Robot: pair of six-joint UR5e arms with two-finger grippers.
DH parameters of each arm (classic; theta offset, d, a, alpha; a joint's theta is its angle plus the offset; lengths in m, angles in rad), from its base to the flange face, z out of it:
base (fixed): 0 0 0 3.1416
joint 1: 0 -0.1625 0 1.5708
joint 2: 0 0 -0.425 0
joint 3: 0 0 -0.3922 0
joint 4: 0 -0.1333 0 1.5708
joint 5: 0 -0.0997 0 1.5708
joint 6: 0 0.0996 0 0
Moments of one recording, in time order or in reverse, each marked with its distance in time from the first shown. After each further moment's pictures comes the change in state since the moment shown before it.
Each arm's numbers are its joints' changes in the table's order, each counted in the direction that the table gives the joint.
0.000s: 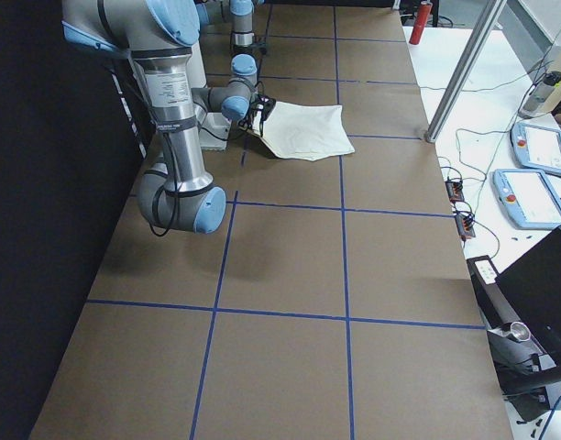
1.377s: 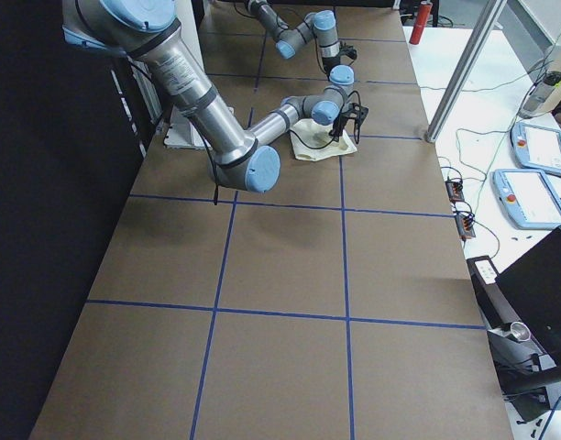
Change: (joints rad) left arm 0.563 0.233 -0.739 0.446 0.131 0.362; right arm -0.445 -0.463 0.826 -0.215 -0.194 -0.265
